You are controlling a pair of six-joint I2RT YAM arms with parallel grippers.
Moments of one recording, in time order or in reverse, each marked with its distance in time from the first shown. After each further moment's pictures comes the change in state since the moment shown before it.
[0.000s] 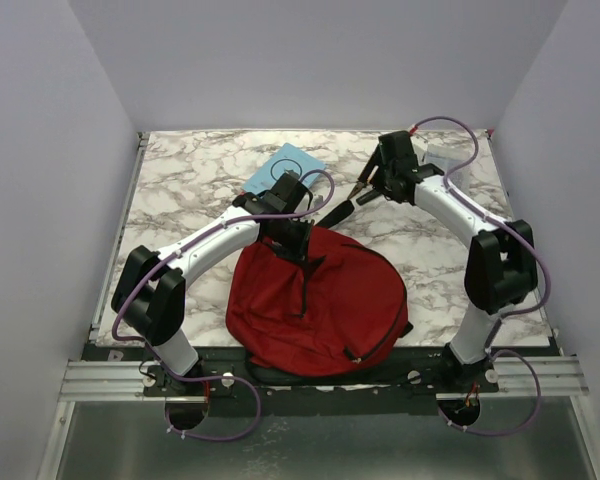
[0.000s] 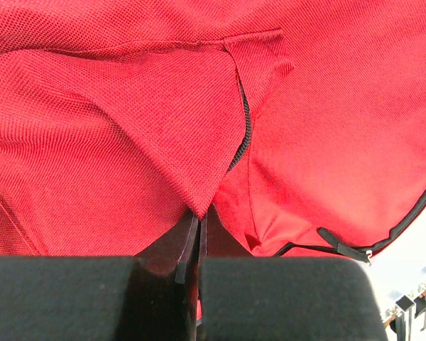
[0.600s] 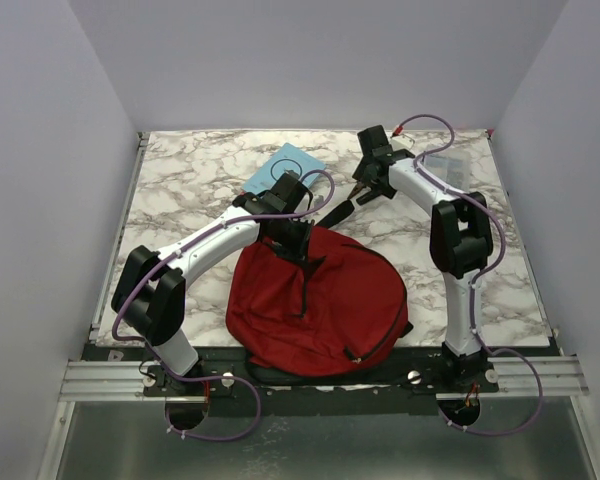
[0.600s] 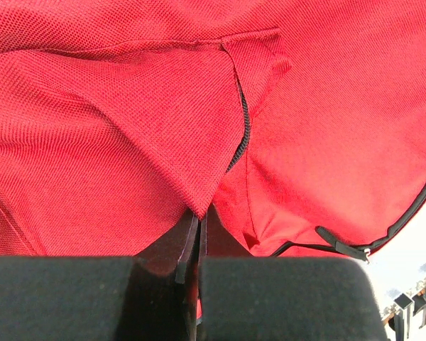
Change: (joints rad) left arm 0.000 0.000 0.000 0.000 0.006 0.000; right arm -0.013 0.422 0.409 -0.193 0.182 0.058
